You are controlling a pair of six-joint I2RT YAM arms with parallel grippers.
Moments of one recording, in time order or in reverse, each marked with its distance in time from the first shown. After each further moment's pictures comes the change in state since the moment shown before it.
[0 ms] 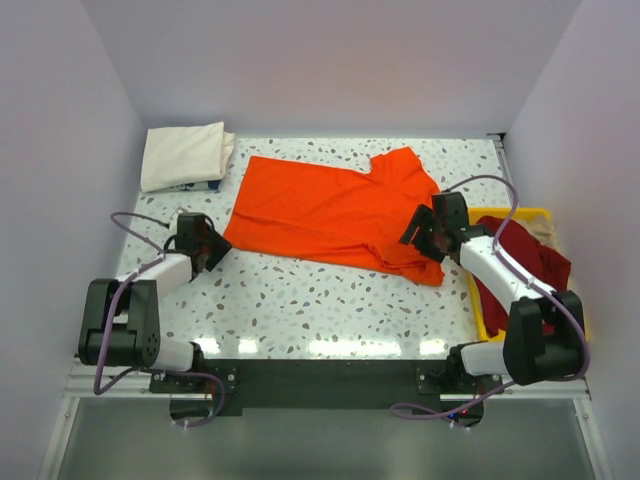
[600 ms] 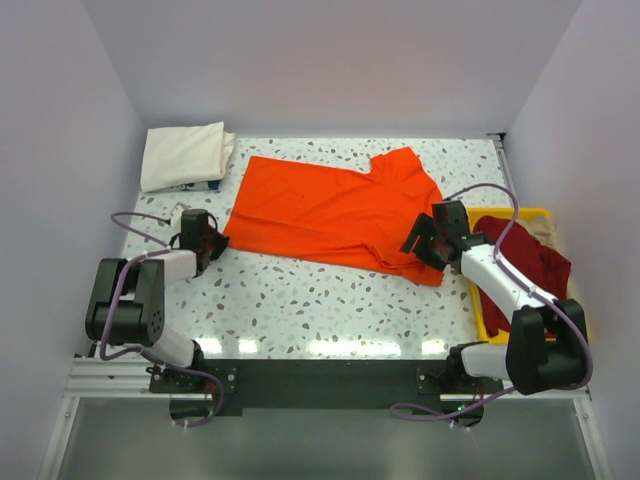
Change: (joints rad) left arm -0.011 0.146 -0.013 0.250 -0.033 -0.063; right arm 0.010 -0.053 -0.082 0.000 0.007 0.000
